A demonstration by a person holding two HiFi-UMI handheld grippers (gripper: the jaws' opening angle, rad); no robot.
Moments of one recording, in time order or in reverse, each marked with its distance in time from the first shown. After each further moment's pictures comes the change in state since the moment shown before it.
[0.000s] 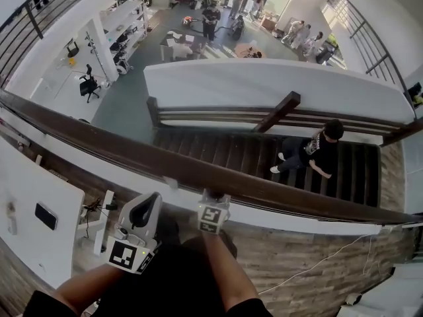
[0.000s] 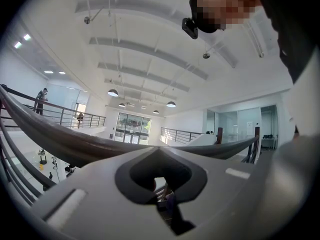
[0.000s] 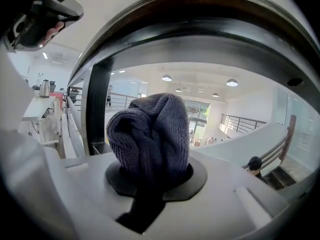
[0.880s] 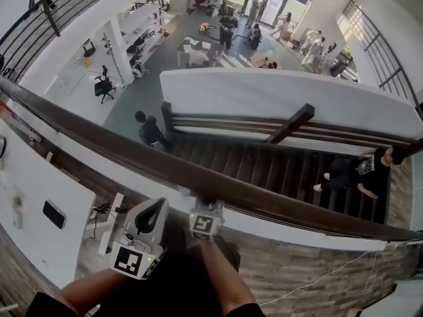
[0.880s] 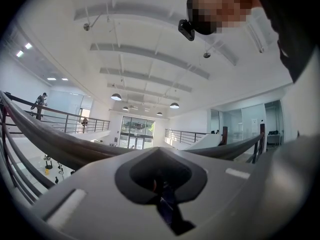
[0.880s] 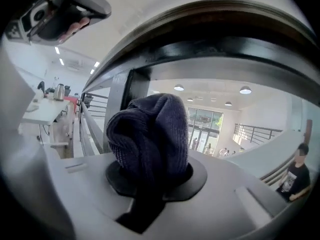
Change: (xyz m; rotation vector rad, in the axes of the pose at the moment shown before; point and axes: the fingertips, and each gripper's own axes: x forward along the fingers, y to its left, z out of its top) left arm -0.008 0.014 0.011 0.029 -0.022 0.055; right arm 0.011 0.075 0.028 -0.054 -0.149 0.130
